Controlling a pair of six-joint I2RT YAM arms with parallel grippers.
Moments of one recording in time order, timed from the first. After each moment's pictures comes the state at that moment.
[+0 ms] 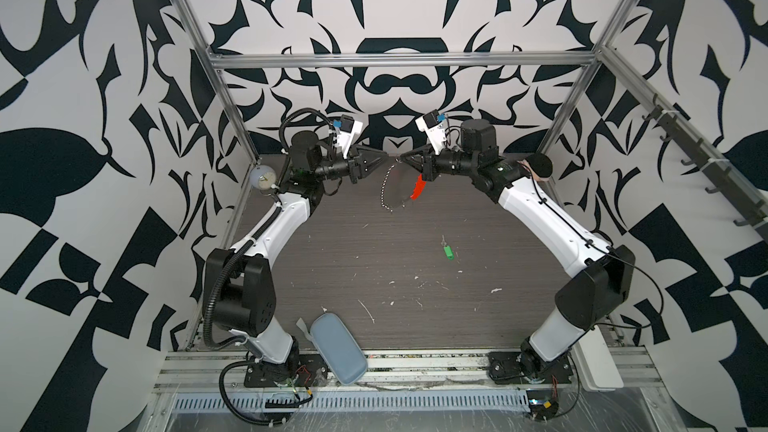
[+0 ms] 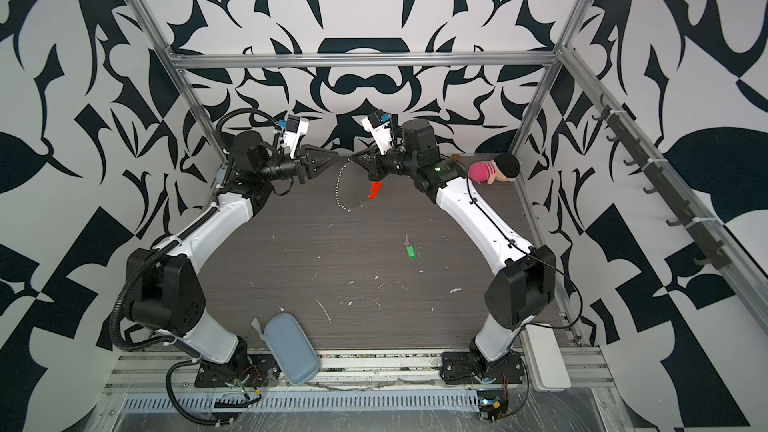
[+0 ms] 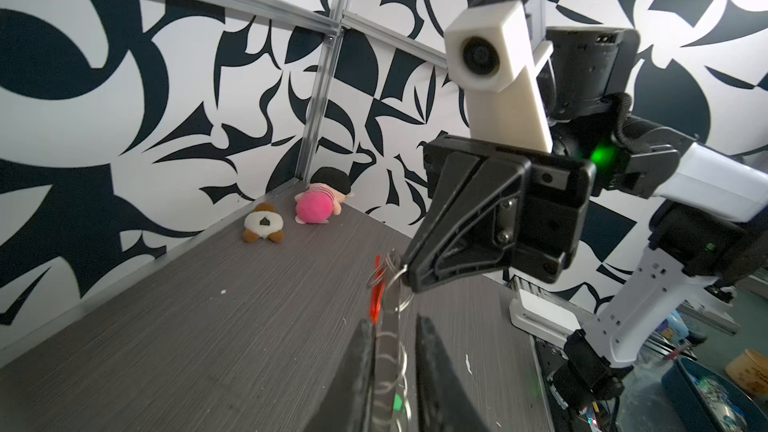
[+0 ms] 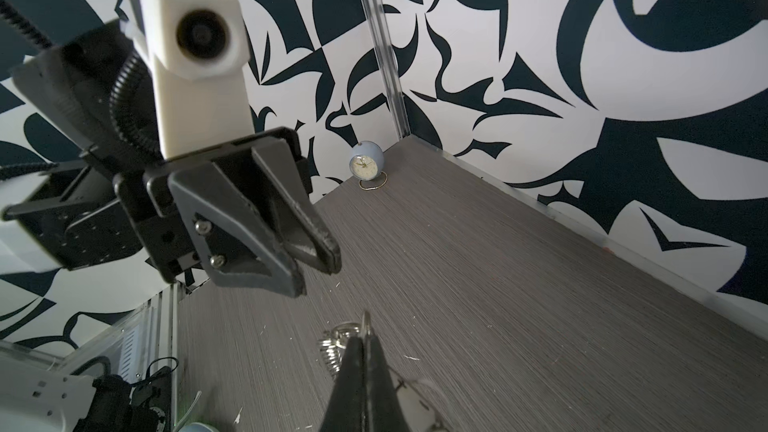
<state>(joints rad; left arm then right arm) -0.25 1.64 1.35 0.34 1.11 -0.37 0.47 1.67 1.67 -0.32 -0.63 0.11</state>
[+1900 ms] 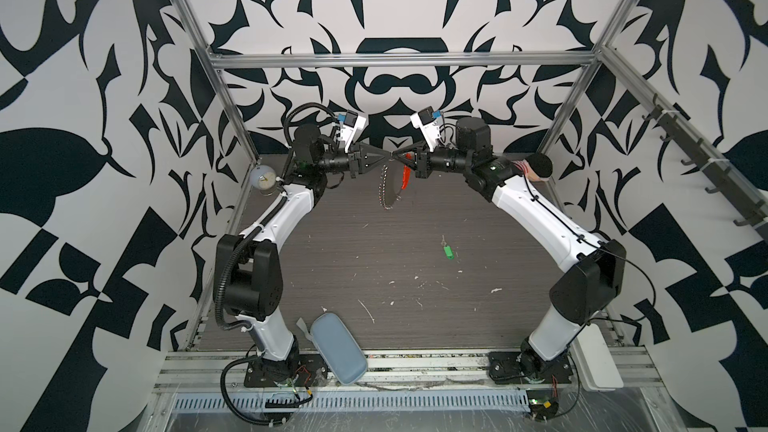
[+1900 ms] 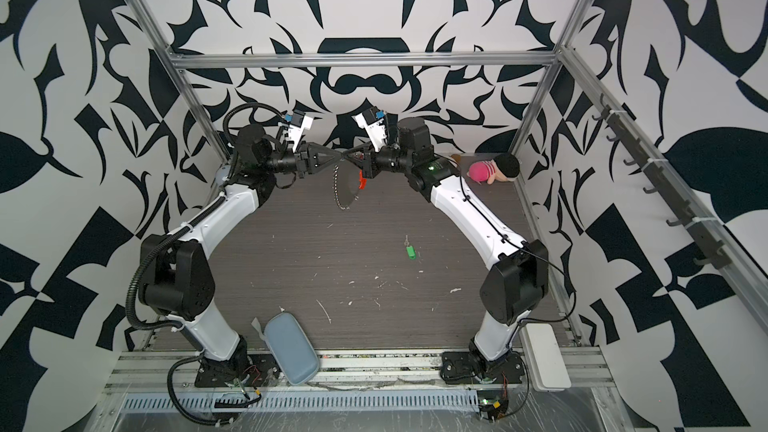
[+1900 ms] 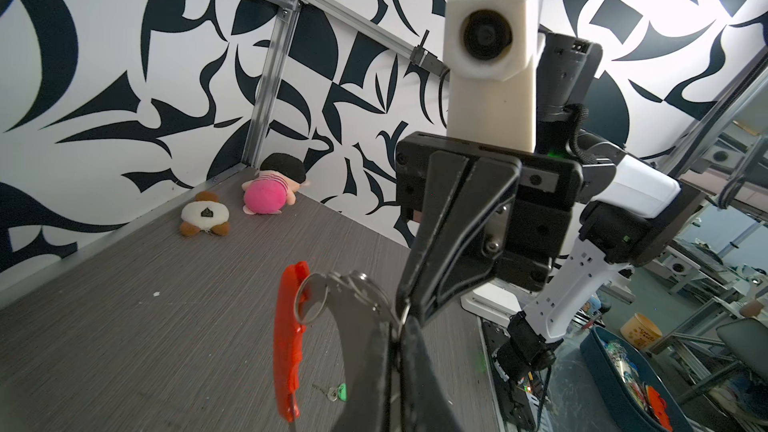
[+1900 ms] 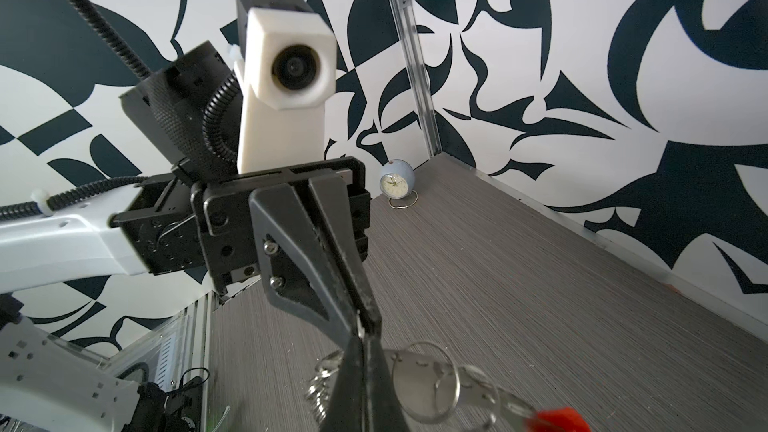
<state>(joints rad) -0.25 1.73 1.42 0.42 1.25 -0.53 0.49 1.71 1.69 -0.22 -0.70 0.20</state>
